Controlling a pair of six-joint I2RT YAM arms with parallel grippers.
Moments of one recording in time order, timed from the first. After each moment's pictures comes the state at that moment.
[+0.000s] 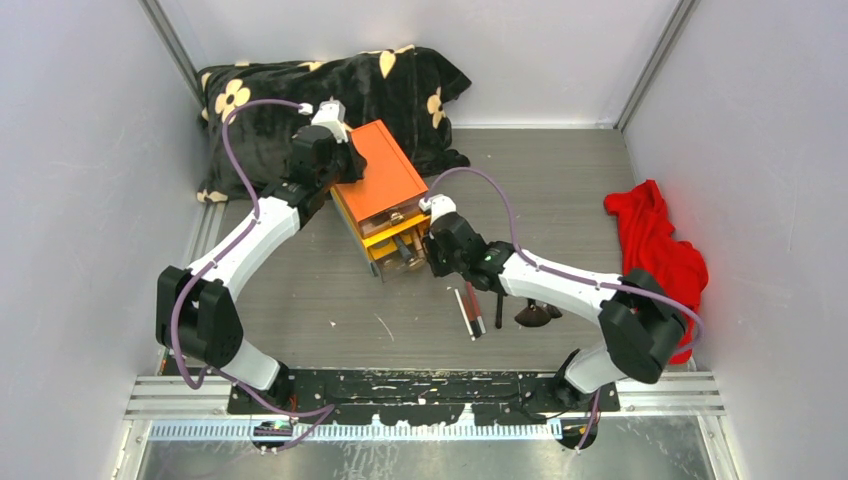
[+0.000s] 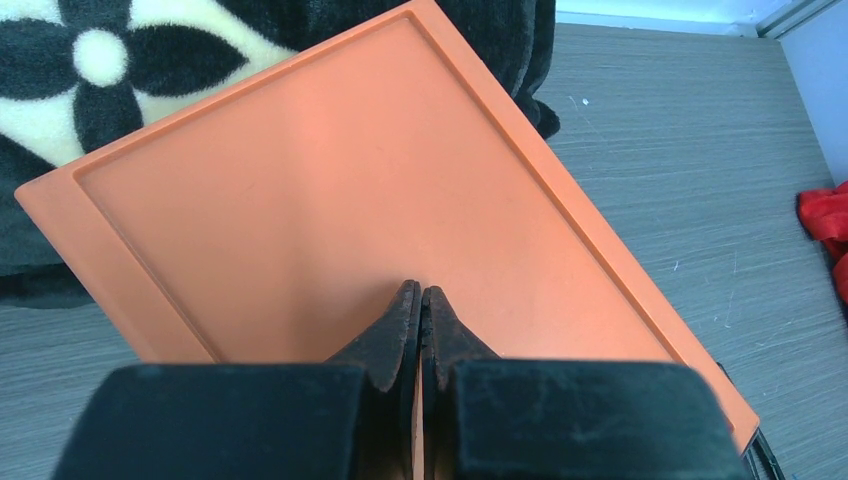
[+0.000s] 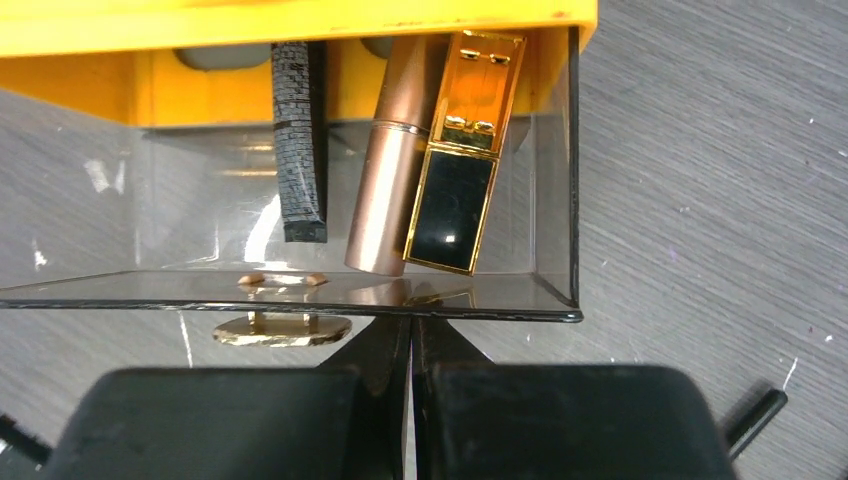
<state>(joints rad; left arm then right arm) -0.37 1.53 1.27 -0.11 -0.02 -0.34 0.84 1.45 0.92 -0.17 0.18 0.32</state>
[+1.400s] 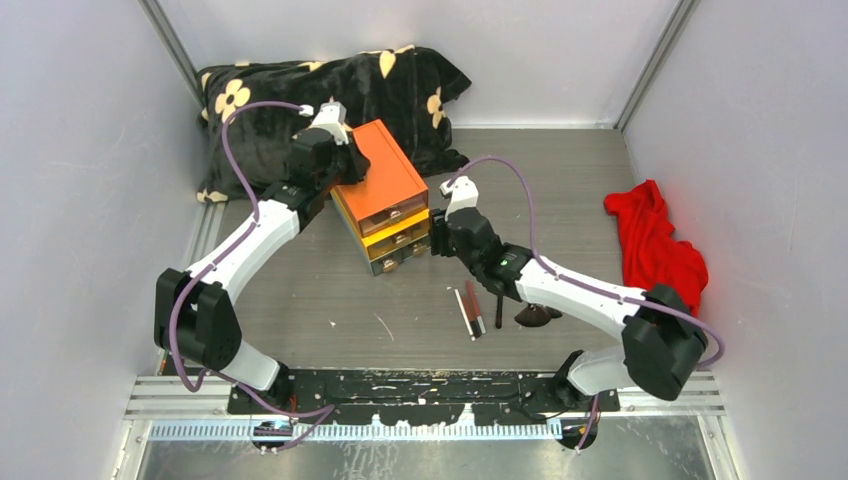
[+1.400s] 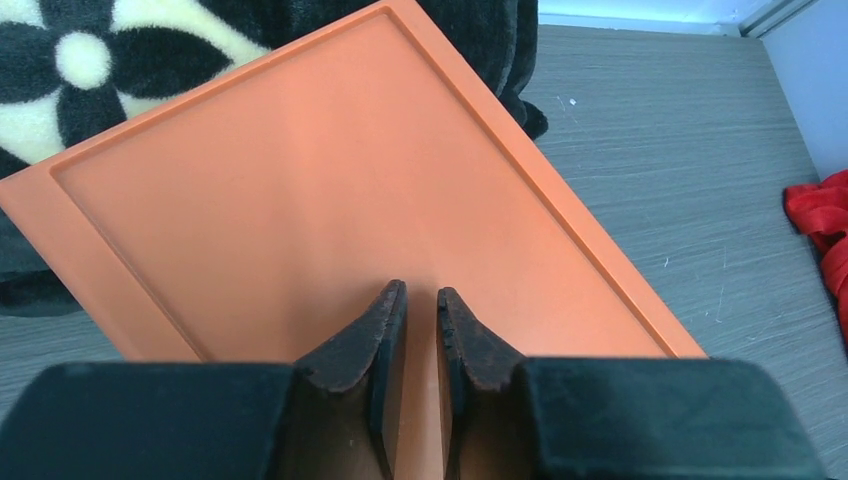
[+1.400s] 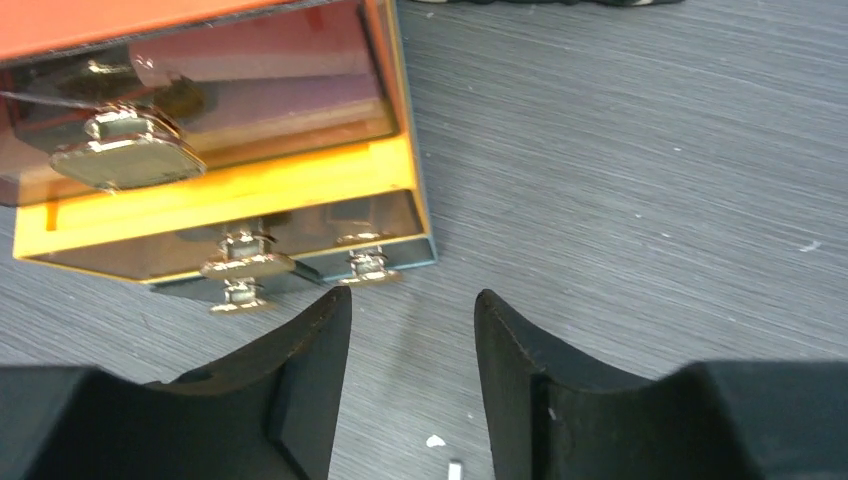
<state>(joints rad) -0.37 1.52 1.24 -0.08 -0.01 -0.34 0.82 1.38 0.86 0.07 0.38 0.30</state>
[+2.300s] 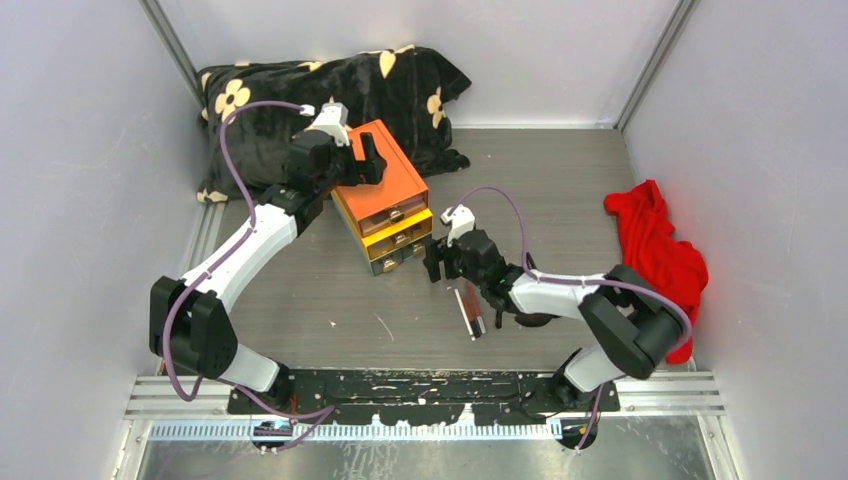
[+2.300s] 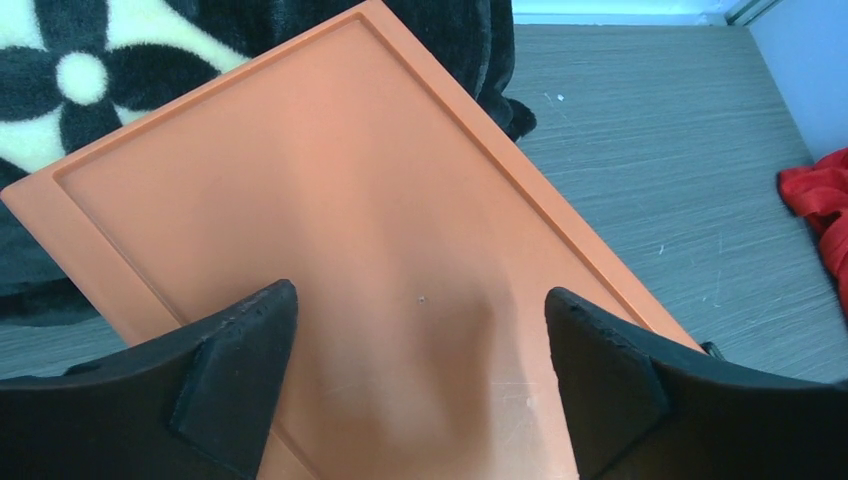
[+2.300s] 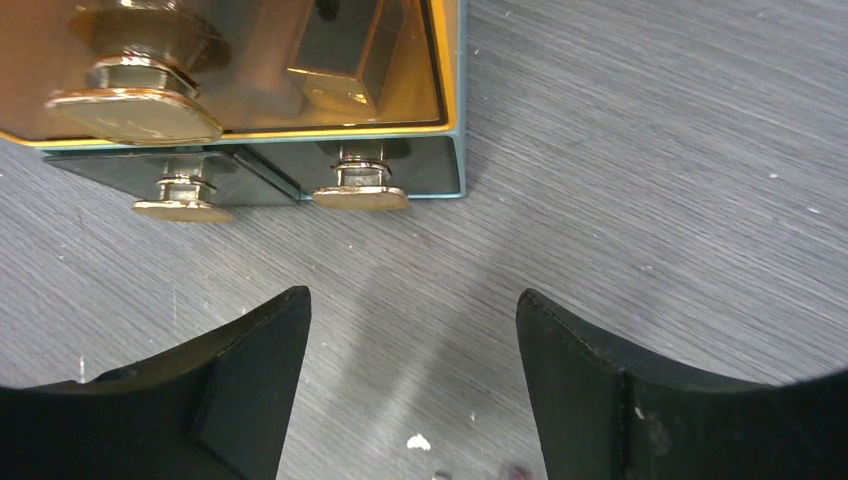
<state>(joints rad) -0.38 1.48 1.22 -0.09 0.00 -0.30 0.75 1.46 0.59 0.41 0.14 0.22</state>
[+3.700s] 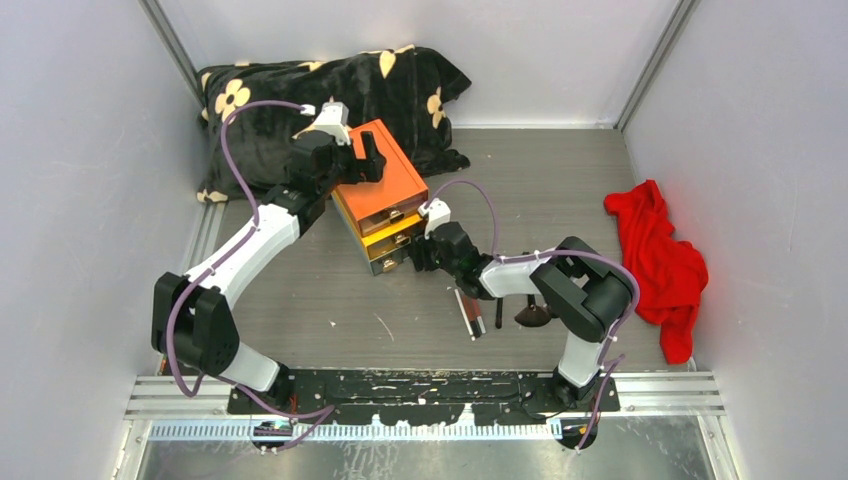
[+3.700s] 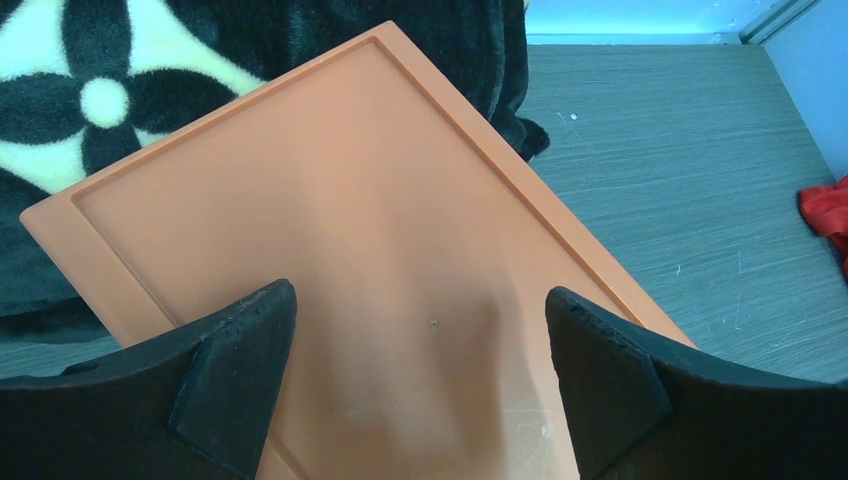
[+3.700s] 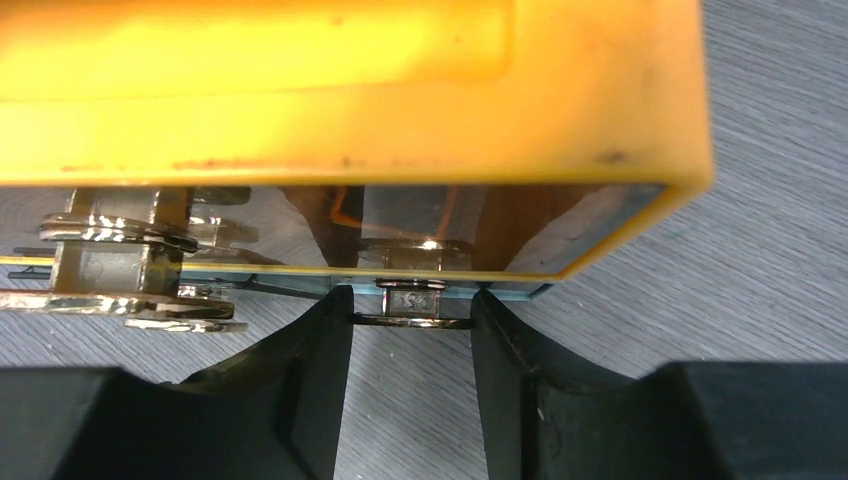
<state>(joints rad) -0.38 1.50 1.21 -0.03 -0.03 -0.29 0.77 1.77 0.77 0.55 0.13 0.24</state>
